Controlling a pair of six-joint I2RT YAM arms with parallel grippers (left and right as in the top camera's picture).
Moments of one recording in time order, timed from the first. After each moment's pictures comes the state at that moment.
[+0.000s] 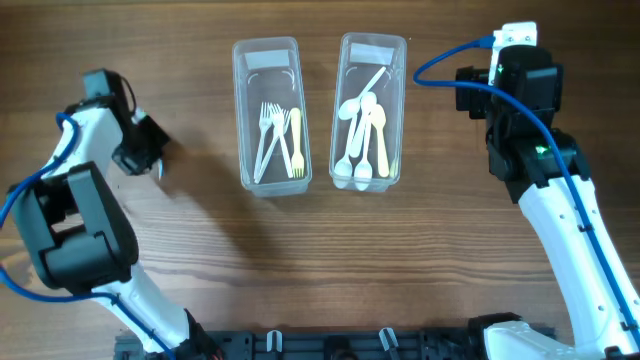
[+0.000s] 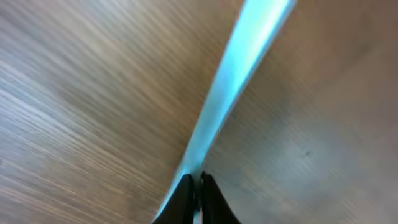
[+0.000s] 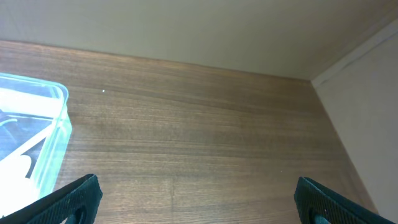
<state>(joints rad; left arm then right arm) 0.29 1.99 1.32 -0.75 0.06 -0.46 0.14 1.34 1.17 -0.41 0.41 -0.13</state>
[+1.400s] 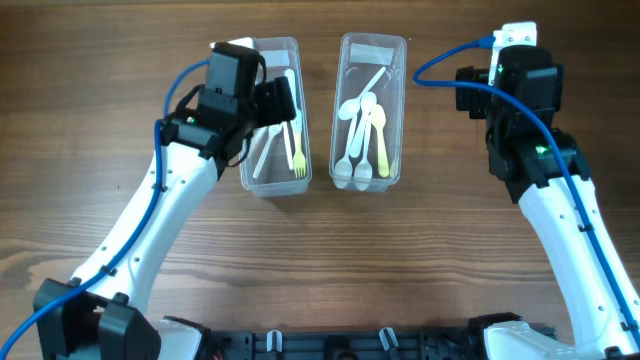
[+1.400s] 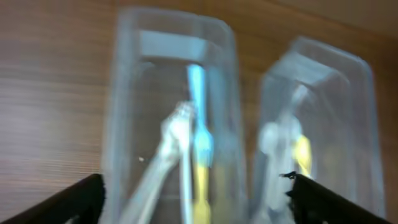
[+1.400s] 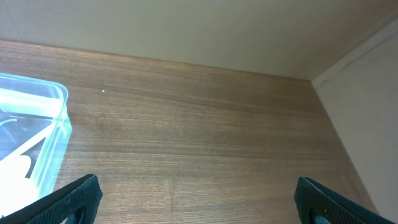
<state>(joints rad) -0.33 1.54 1.28 -0.56 -0.08 -0.47 0.14 1.34 1.17 -0.41 0.41 -0.13</state>
